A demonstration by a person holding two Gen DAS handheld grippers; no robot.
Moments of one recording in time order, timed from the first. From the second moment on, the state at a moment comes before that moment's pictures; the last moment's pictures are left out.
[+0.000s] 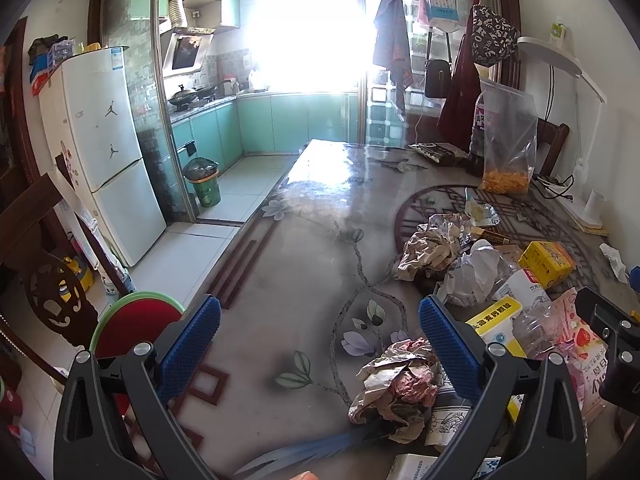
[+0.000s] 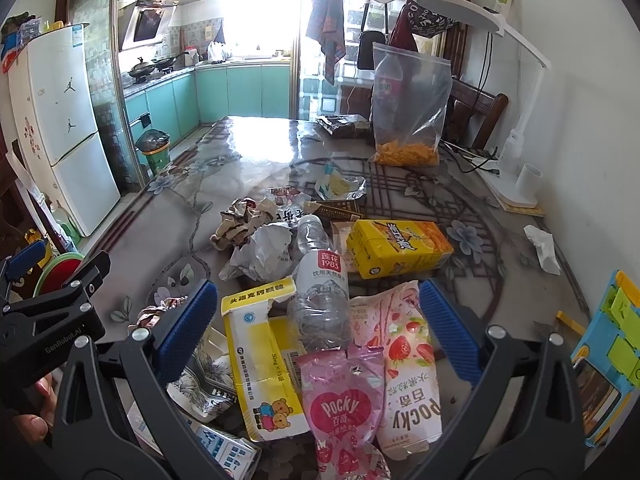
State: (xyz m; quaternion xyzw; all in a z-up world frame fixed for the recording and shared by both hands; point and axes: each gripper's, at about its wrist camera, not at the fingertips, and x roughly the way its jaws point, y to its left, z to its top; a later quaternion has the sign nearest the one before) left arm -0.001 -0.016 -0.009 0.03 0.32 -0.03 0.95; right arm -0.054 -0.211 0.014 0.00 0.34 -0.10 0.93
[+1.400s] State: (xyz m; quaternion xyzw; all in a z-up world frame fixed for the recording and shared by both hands) left arm 0.001 -0.018 -0.015 0.03 0.33 -0.03 0.94; right arm -0.052 -0.210 0.007 -0.01 0.35 -0.09 0.93
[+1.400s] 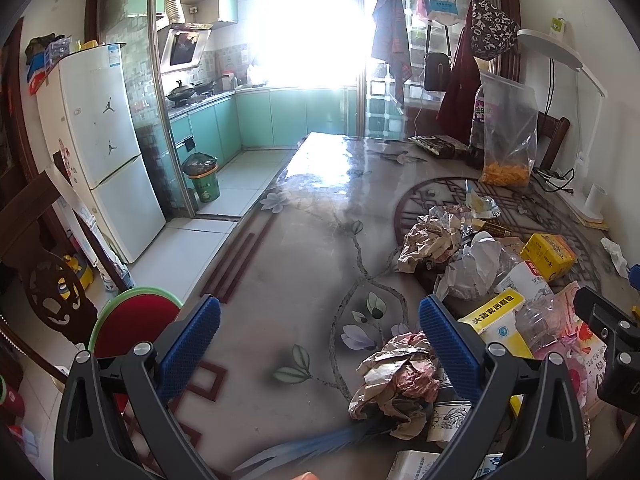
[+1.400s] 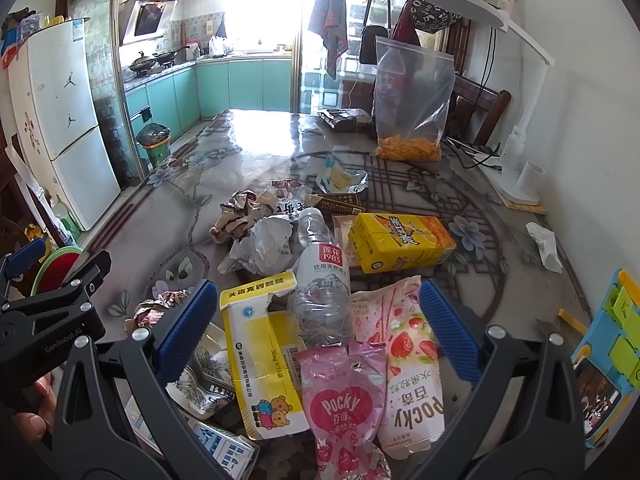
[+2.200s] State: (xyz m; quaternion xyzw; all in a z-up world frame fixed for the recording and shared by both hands) left arm 0.013 0.016 -0.015 -0.05 0.33 -0.02 0.94; right arm -0.040 -0.197 -0.022 0.01 0.45 0.03 0.89
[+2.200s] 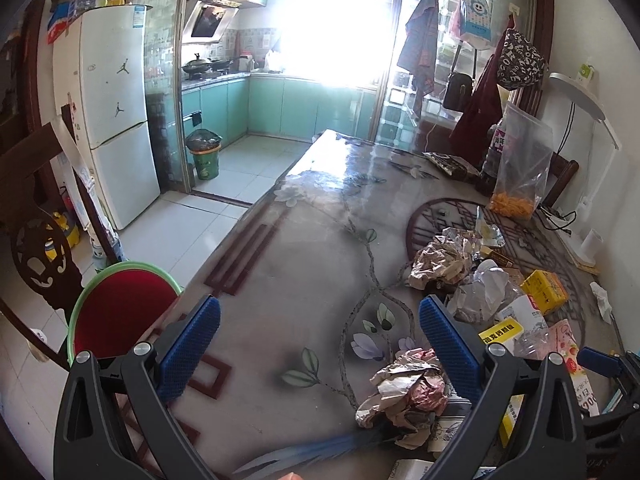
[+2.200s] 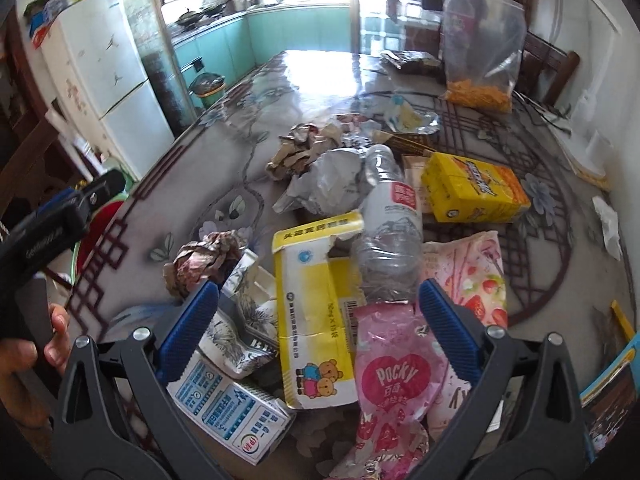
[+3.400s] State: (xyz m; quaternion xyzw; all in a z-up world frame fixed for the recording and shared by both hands) left arm 0.019 -0.020 -0.051 0.03 0.44 -0.15 0.88; right arm -0.039 -0.206 -0.022 -0.01 0.44 0.04 0.89
